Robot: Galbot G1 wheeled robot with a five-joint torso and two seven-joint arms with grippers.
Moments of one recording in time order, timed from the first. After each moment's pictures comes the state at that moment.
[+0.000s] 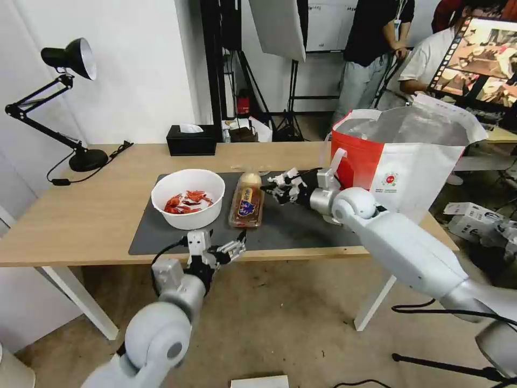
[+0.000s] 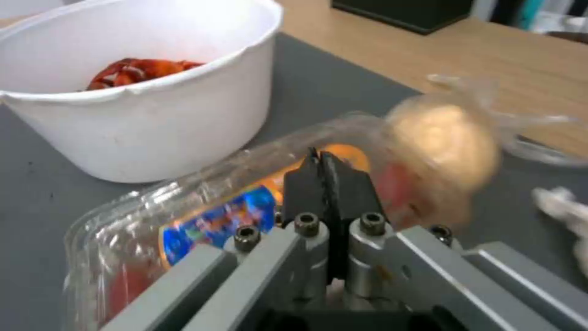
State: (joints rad) left arm 1.21 -1.11 -0.19 -2.22 -0.77 0.39 -0.42; right arm -0.21 1.06 -0.39 1.23 0.81 -0.31 -0.47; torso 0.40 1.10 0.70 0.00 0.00
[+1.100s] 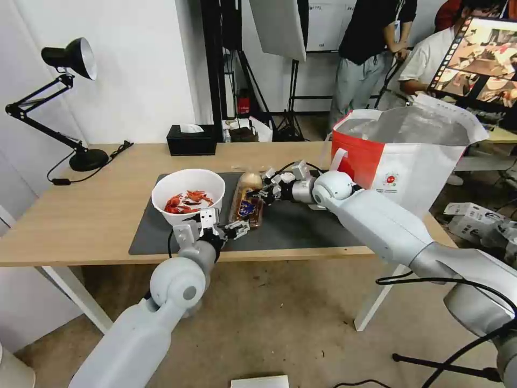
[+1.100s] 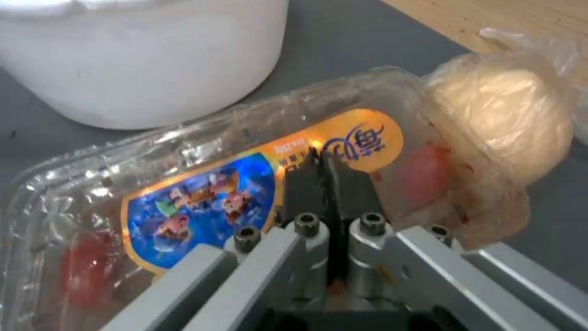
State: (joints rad) left arm 0.93 -1.12 -0.09 -2.00 -0.99 0.50 -0.56; right arm -0.07 1.13 -0.54 1.06 0.74 -0.36 -0.58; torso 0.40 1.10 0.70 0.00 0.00
